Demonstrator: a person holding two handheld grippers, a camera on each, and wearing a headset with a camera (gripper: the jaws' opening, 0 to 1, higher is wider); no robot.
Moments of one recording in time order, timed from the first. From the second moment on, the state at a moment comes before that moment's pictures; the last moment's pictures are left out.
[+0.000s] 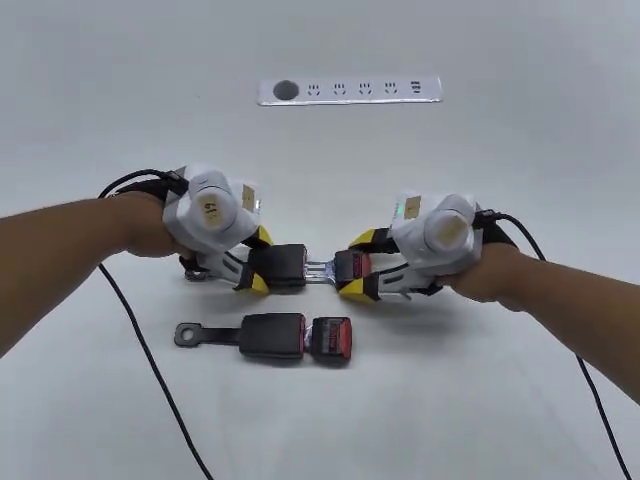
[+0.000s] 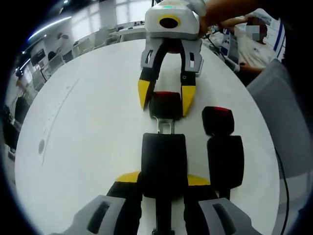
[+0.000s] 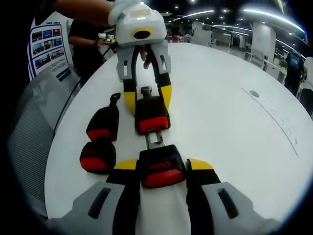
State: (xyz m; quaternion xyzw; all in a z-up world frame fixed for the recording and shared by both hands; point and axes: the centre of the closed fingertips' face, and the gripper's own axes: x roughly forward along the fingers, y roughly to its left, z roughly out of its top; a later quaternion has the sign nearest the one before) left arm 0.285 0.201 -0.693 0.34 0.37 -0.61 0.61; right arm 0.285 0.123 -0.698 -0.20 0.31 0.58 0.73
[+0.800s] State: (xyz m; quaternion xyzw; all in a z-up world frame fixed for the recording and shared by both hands) left arm 0.286 0.199 -0.695 0.35 0.37 -0.61 0.60; right arm 0.289 0.148 -0.692 -0.20 0.32 0.58 0.72
